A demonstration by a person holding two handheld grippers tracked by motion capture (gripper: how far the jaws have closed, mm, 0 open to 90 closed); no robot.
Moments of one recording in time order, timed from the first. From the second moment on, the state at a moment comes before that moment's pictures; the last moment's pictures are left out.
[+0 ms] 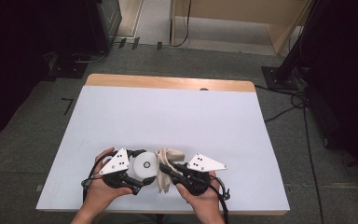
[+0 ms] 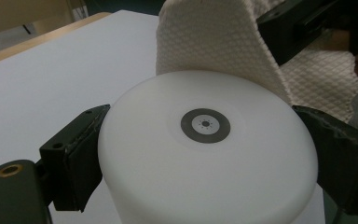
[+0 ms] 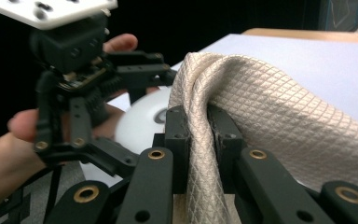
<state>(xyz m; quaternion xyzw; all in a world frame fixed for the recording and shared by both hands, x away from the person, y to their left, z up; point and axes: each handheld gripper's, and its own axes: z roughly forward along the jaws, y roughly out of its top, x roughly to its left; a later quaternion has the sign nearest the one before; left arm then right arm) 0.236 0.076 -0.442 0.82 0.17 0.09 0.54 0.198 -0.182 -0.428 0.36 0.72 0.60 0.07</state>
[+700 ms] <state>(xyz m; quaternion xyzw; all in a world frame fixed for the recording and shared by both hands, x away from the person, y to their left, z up) 0.236 0.077 -0.445 0.81 0.17 0.09 0.55 0.219 -0.177 -0.501 0.45 0.74 0.49 0.00</state>
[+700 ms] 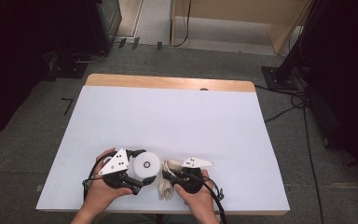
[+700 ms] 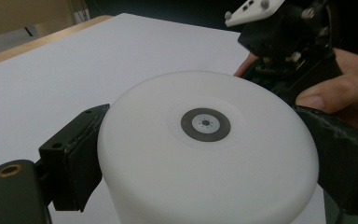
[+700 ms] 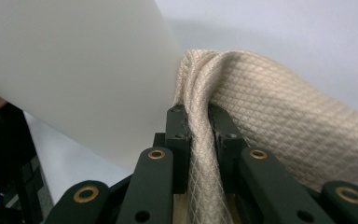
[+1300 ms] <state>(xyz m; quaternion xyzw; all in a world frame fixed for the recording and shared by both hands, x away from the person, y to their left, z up) 0.235 0.077 -0.448 0.81 0.18 0.09 0.55 0.202 -0.182 -0.444 0.40 0.71 0.57 0.06</state>
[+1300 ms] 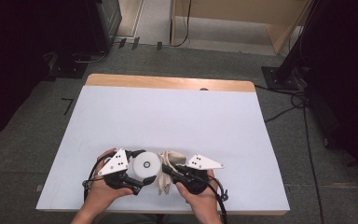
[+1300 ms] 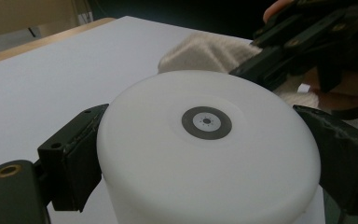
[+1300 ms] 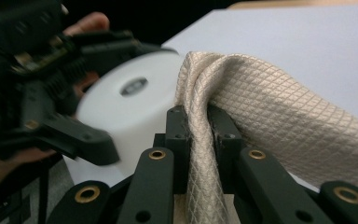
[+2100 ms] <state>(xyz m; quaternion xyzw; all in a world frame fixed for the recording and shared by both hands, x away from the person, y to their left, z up) 0.236 0.077 -0.449 0.81 0.19 0.08 0.55 0.214 -0.178 -0.485 0.45 0.73 0.52 0.02</state>
